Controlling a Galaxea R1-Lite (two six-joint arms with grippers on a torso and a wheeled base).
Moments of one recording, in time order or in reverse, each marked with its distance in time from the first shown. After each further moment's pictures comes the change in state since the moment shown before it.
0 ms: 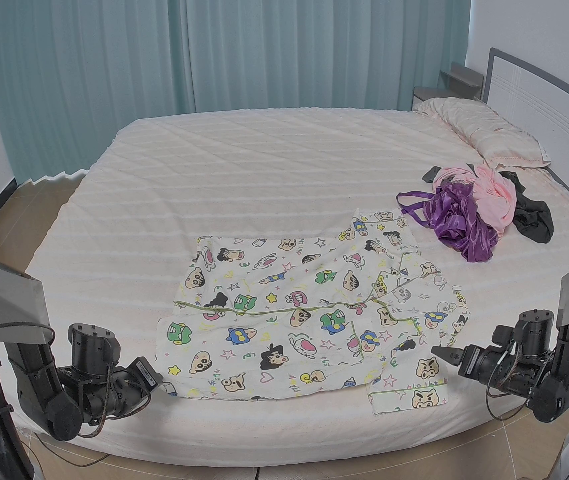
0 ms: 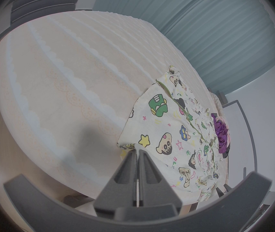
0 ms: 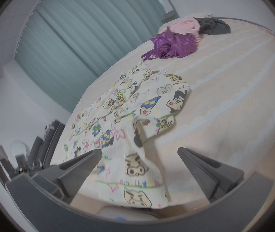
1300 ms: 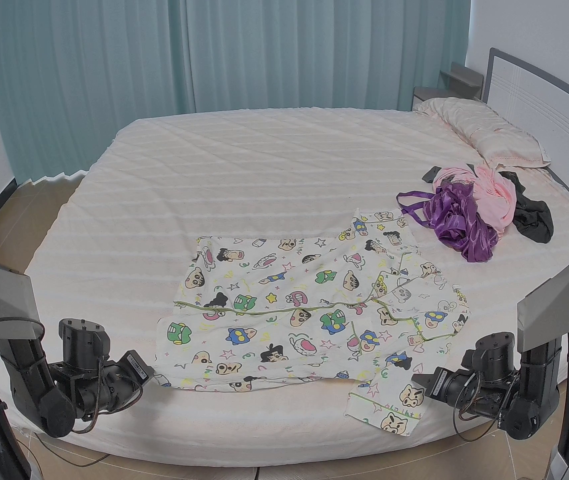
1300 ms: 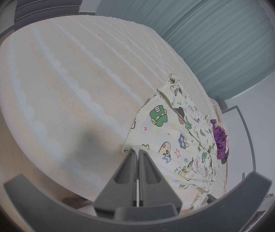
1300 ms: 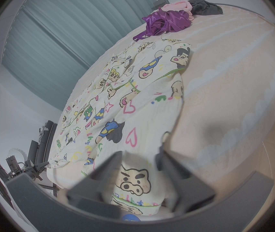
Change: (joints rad) left arm 0.046 -0.031 0.003 0.000 0.002 0.000; right arm 0.214 0.130 -0.024 0.000 -0.183 0.183
